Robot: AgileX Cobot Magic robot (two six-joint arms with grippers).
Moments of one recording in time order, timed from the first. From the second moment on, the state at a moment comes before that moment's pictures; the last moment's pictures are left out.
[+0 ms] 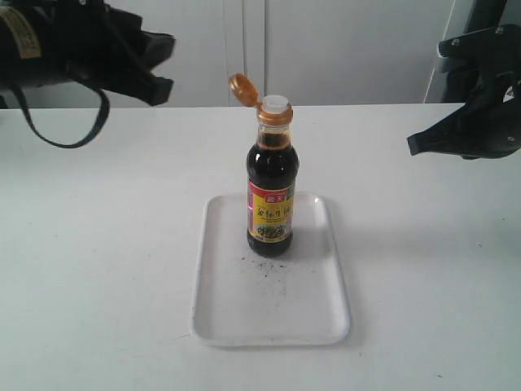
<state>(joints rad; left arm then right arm) -0.53 1.28 -0.98 0.39 0.00 -0.09 0.11 1.49 -1.00 -0.02 0.42 -0.13</state>
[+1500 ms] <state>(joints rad) -0.16 0.97 -0.83 0.13 0.87 0.10 0.11 0.95 -0.74 -0.06 0.45 -0.16</state>
